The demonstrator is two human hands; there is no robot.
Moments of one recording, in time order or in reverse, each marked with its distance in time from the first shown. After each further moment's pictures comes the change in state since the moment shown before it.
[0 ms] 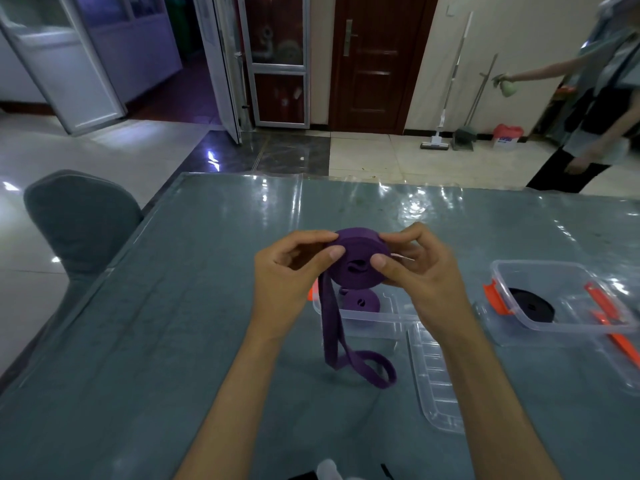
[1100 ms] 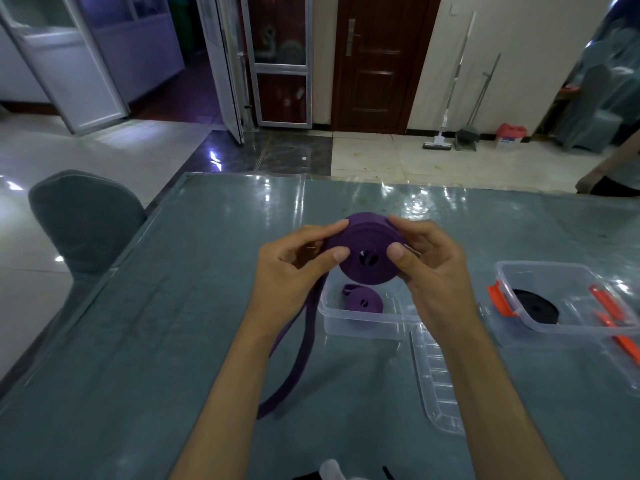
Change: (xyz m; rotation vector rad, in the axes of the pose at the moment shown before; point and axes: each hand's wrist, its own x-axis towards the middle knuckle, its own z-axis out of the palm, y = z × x) left_hand 0.008 0.016 -0.009 0.016 -0.170 0.024; right_hand 0.005 -0.004 0.007 0.111 0.067 -0.053
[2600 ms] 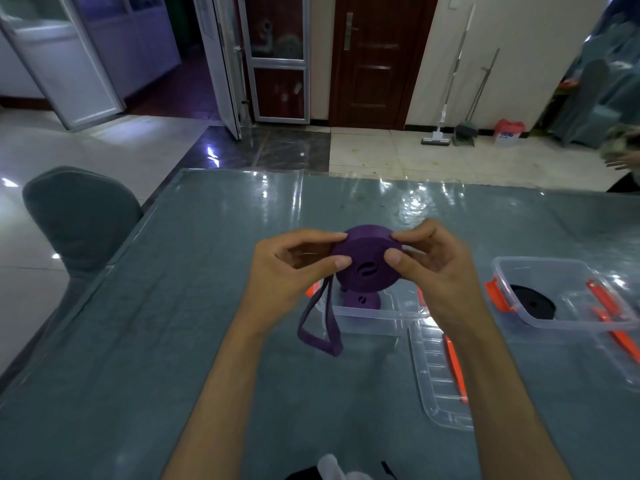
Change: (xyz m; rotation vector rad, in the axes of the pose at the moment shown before) left_hand -0.001 -0.002 -0.003 -0.030 -0.025 -0.090; right_hand -0.001 0.000 -0.018 -0.148 -0.067 -0.038
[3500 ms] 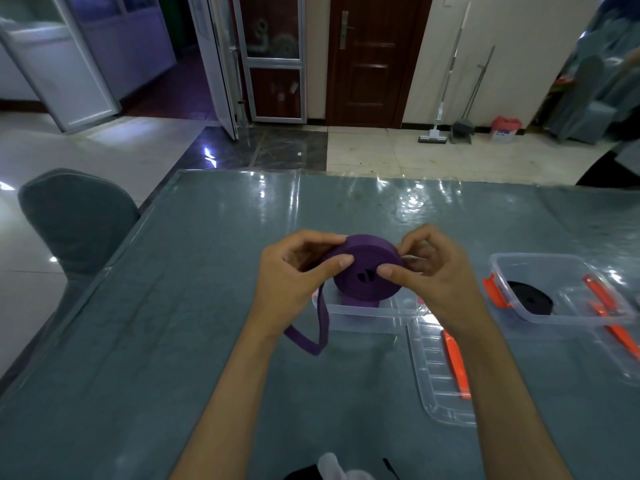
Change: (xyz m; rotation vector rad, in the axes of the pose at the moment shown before) left_hand -0.002 -0.022 0.008 -0.008 0.048 0.010; right_hand -0.005 0.010 -0.014 -0.124 -0.020 0.067
